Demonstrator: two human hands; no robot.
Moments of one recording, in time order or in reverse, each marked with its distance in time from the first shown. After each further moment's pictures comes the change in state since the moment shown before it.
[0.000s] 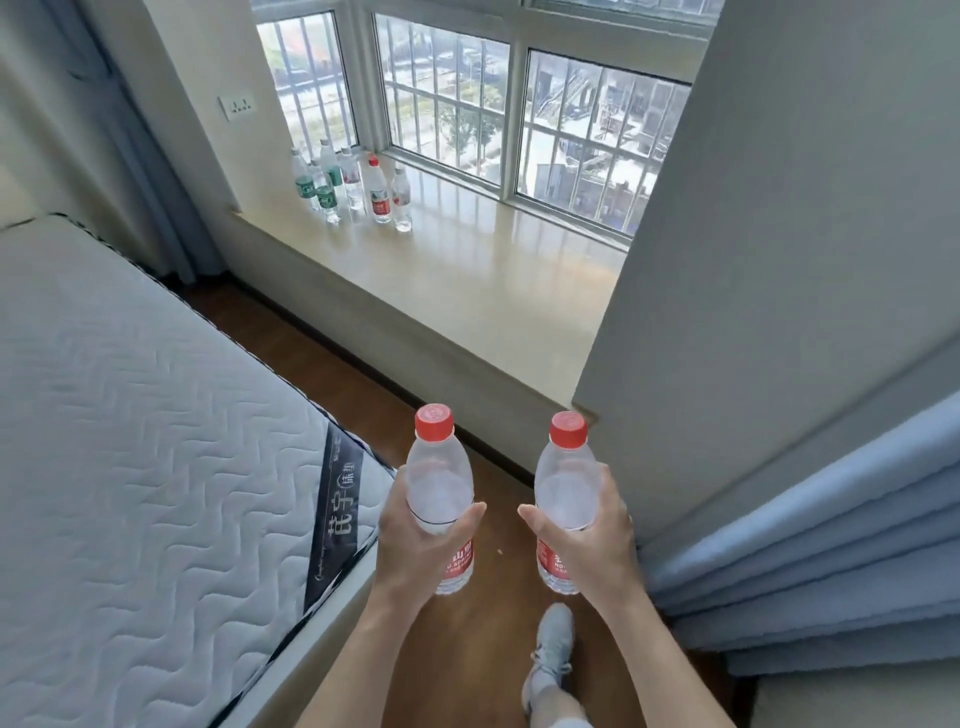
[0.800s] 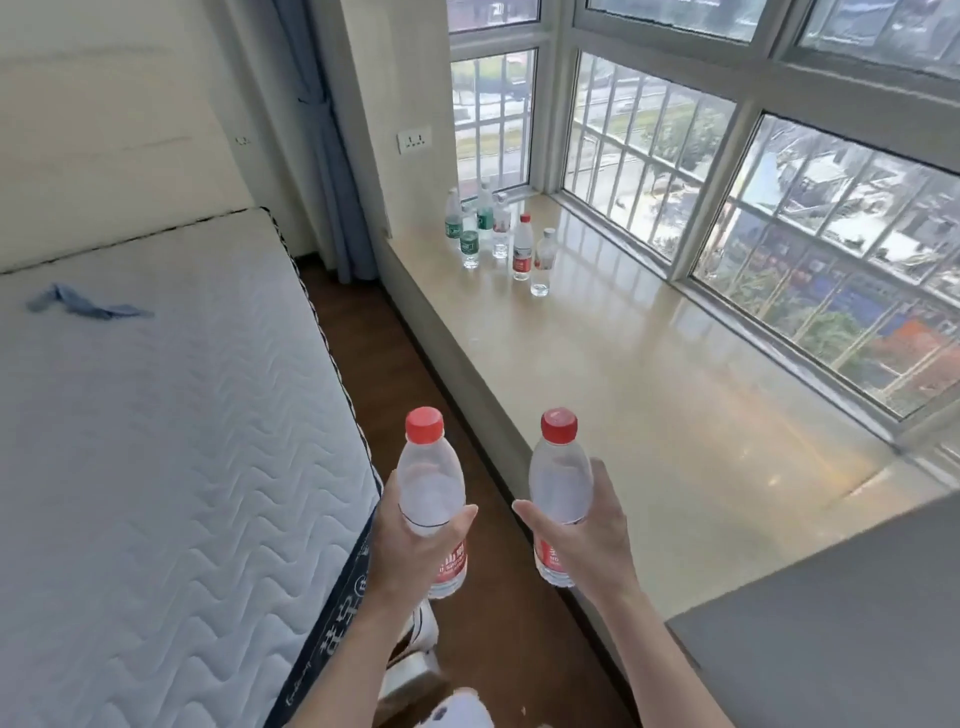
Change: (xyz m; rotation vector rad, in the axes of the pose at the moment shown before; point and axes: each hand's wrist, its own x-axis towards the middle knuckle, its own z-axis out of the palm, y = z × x) left_hand 0.294 0.036 0.061 0.089 0.443 -0.171; right_hand 0.380 -0.036 0.103 0.087 -0.407 -0.203
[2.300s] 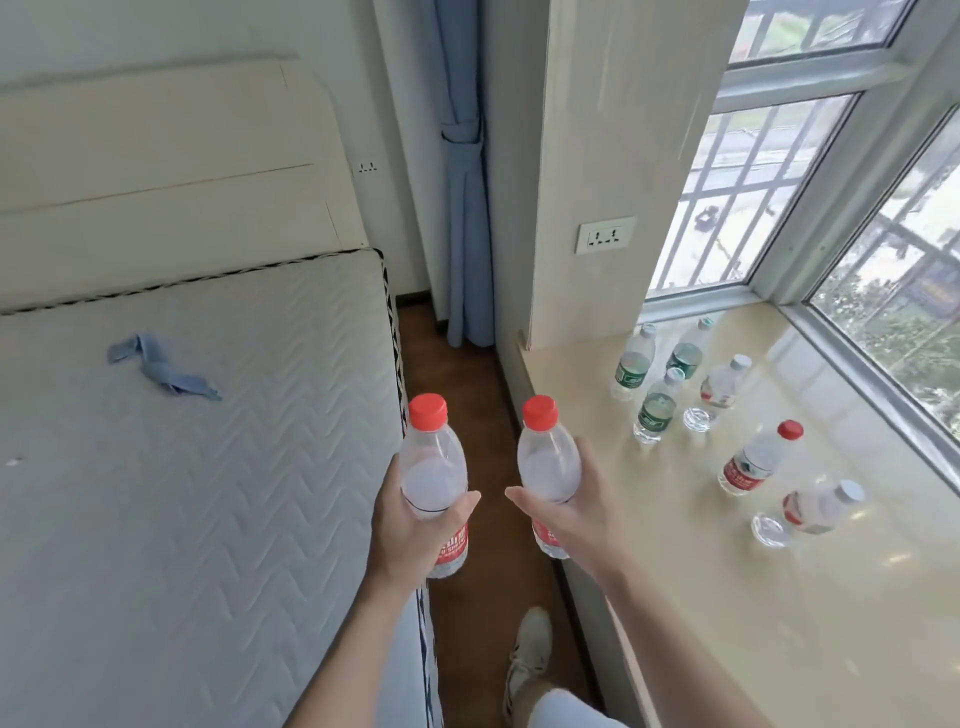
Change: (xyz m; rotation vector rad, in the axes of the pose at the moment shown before) left_hand 0.698 -0.032 -0.053 -0.072 0.227 -0.057; right_hand 0.648 -0.098 0.399 0.090 -0.396 -0.087
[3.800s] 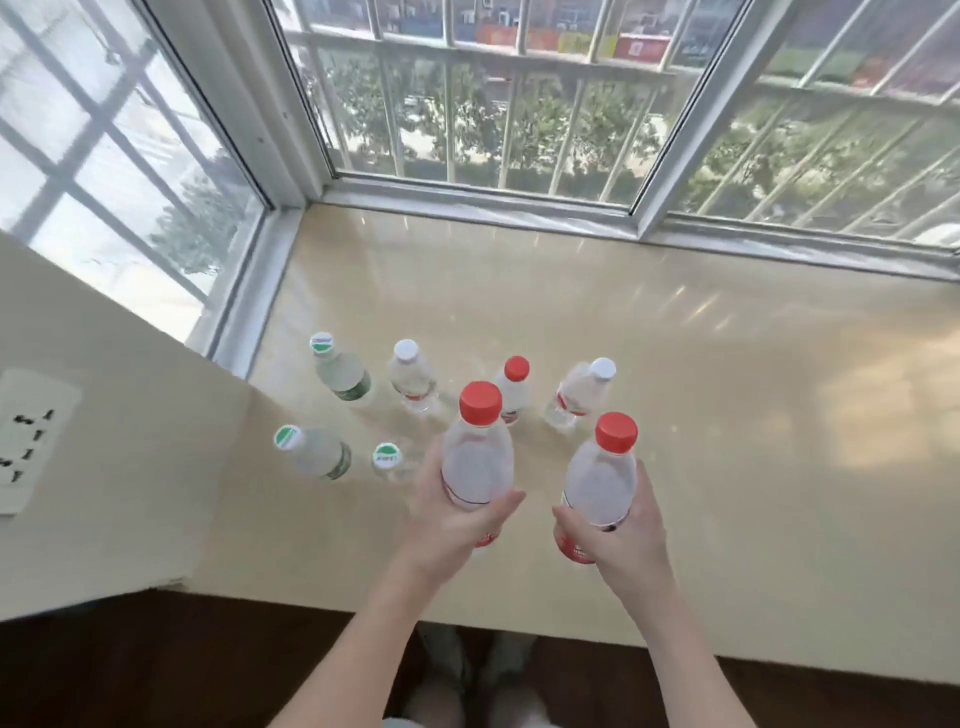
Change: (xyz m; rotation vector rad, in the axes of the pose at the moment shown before) left_hand 0.220 0.028 0.405 -0.002 -1.491 0.027; right_hand 0.114 0.134 -0.136 0.299 1.207 0.646
